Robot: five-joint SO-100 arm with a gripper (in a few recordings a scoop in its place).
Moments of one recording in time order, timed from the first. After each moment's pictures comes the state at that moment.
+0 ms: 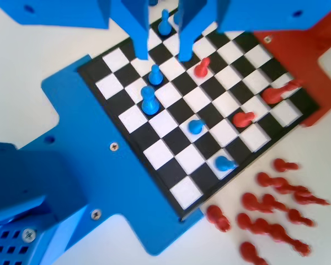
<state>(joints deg) 0.5 114.9 128.7 74.7 -144.3</state>
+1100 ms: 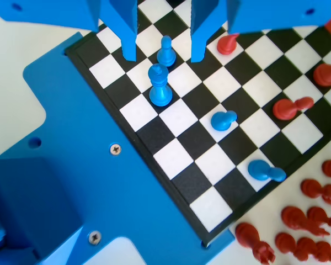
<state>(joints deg) -3.9 105.5 137.2 58.4 -139.1</state>
